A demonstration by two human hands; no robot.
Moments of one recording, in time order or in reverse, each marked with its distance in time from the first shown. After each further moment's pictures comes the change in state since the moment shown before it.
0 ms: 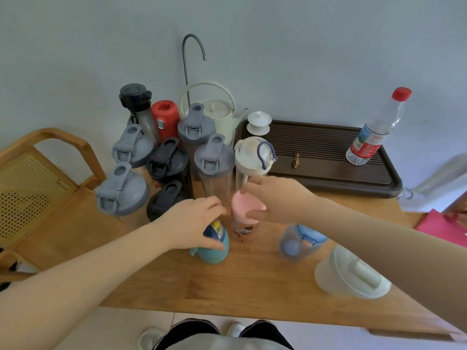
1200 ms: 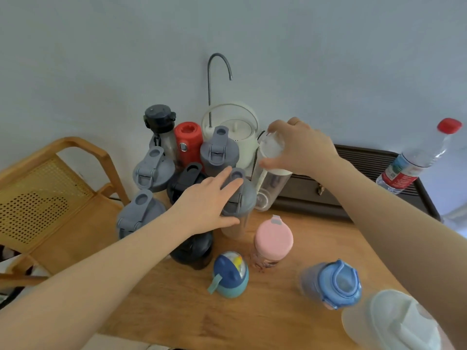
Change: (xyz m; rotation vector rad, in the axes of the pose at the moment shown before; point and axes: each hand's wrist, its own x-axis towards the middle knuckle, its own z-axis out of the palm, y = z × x) left_hand 0.035 -0.048 -0.051 0.073 0.130 -0.219; right_hand 0.086 0.039 -0.090 0.237 0.305 0.404
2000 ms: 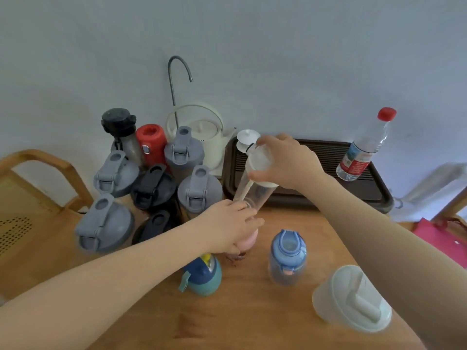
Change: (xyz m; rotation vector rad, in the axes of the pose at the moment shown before) left_hand 0.022 0.084 0.015 0.253 -0.070 0.491; right_hand -0.051 0.039 0.005 0.075 0.020 0.096
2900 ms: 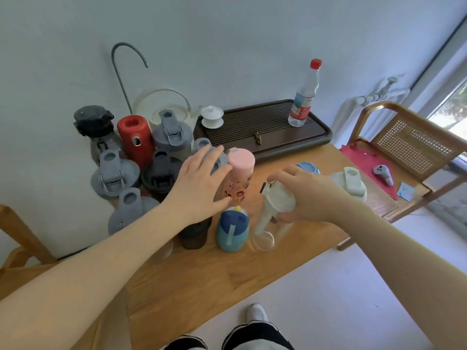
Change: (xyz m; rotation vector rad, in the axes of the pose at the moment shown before) left_hand -0.107 -0.062 0.024 -0.260 0.392 -0.010; right_hand -0.159 -0.093 0.049 -0.194 -0.157 0.257
